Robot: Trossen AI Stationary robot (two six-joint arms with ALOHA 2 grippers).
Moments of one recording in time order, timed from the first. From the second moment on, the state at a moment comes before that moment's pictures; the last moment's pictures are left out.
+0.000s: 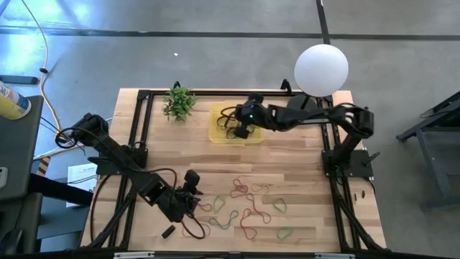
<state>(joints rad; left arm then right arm) -0.59 1.51 0.91 -0.43 -0.54 0.04 -0.26 1.73 1.18 -0.10 0.36 -0.18</state>
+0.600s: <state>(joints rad) -0.61 1.51 0.91 -0.48 -0.62 -0.03 -0.40 1.82 1.18 -0.06 0.14 -0.11</state>
